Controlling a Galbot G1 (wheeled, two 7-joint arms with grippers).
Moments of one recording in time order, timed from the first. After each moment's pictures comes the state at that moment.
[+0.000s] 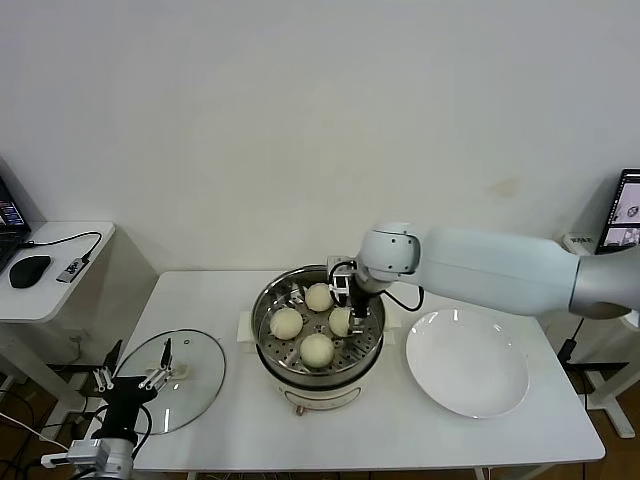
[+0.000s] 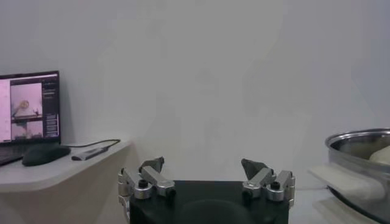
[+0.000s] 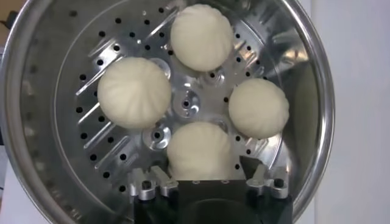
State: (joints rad) left arm 1.64 -1.19 -0.69 -2.00 -0.31 -0.13 -0.13; right arm 0.51 1.03 -1.32 1.50 0.55 -0.72 -0.73
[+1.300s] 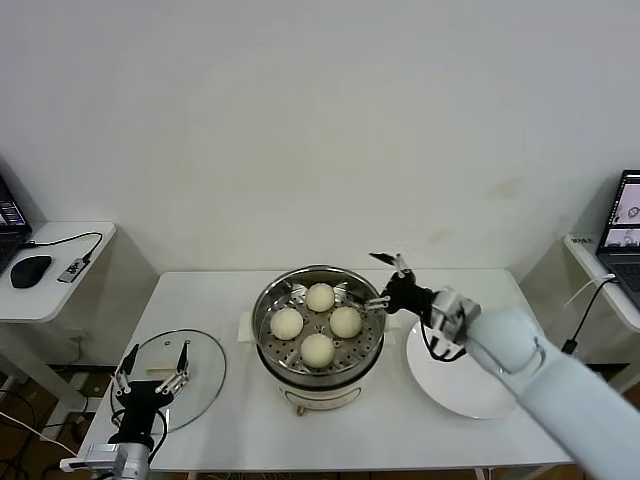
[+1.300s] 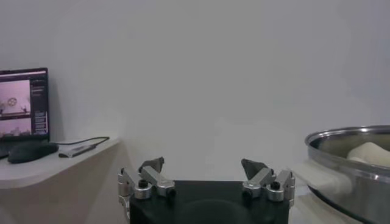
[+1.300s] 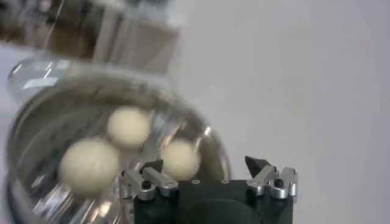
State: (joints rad) left arm 1.65 -1.24 -0.64 -2.02 -0.25 -0.11 -0.13; right arm -0.81 0.80 0.08 1.87 0.31 -0.12 -0.27
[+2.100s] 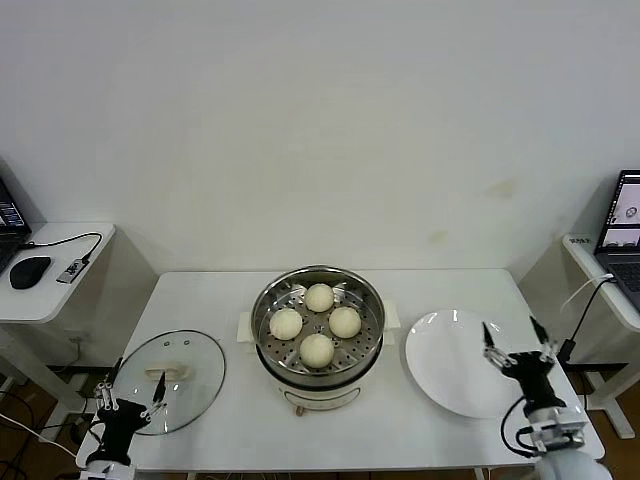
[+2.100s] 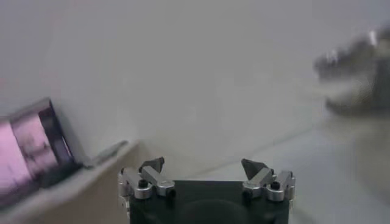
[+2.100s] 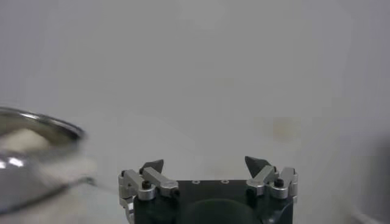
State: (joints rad) left arm 1.66 -1.15 -0.71 -1.80 0.43 -0.18 -0.19; right arm -1.48 1.32 0.86 1.86 0.15 0.13 -0.14
